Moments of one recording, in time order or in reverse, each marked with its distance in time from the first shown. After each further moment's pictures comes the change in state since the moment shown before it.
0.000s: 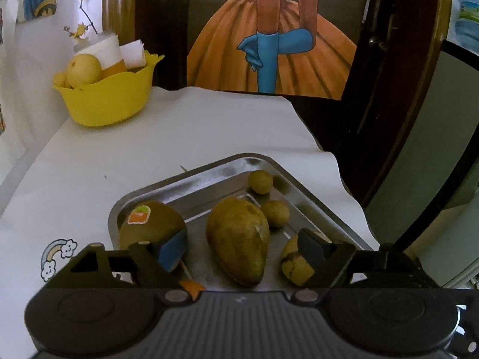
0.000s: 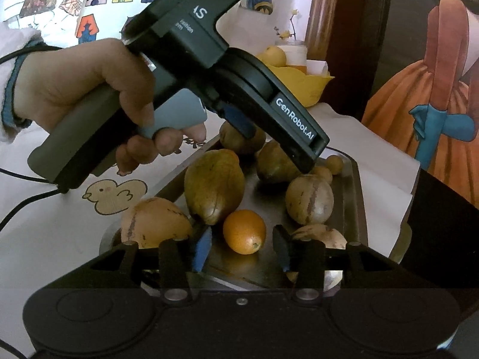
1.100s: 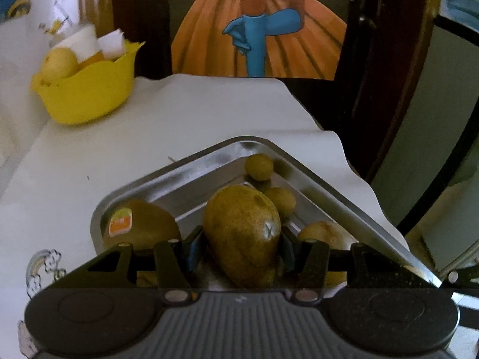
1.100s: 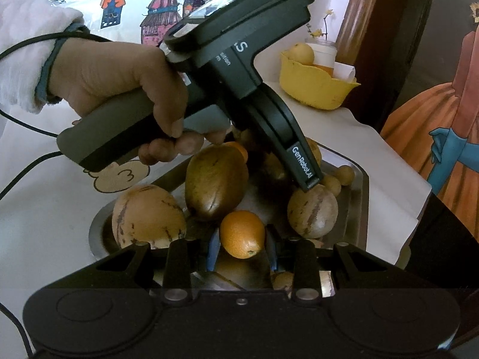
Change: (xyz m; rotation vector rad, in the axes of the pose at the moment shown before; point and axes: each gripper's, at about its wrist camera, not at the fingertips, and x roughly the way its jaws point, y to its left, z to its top) left arm 0.034 0.003 -0.003 0.058 0.055 -0.026; right arm 0.007 -0.005 0.011 -0.156 0.054 0.052
